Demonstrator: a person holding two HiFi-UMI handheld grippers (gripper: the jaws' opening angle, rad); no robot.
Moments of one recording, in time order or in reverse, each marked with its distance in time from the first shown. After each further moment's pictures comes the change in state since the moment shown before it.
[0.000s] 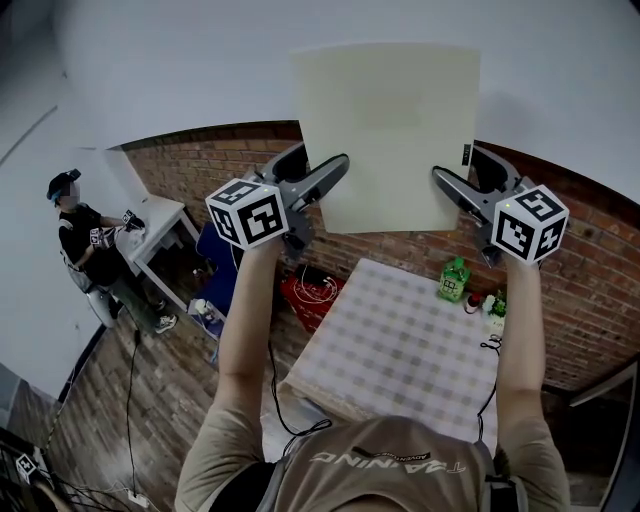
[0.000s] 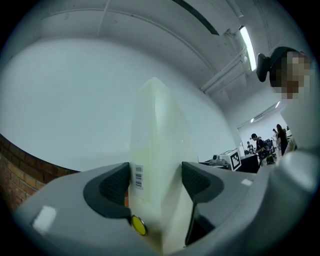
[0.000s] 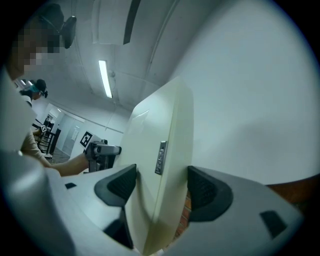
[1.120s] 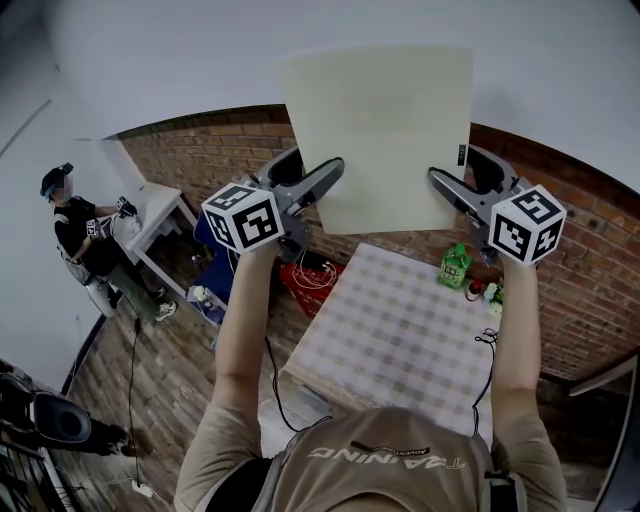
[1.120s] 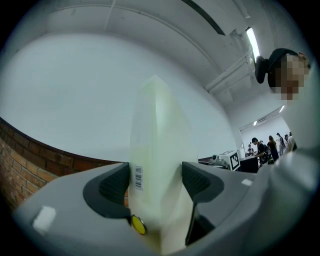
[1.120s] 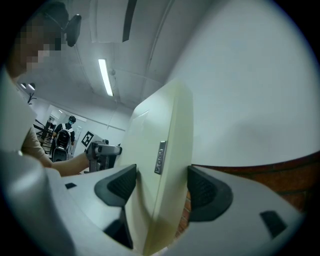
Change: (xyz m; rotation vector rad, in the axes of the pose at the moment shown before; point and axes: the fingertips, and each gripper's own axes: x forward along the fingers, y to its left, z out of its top) left arm -0.007 0.005 -0.035 -0.052 0.032 0.018; right arm 0.001 0.005 -0.031 0.021 0.032 0.030
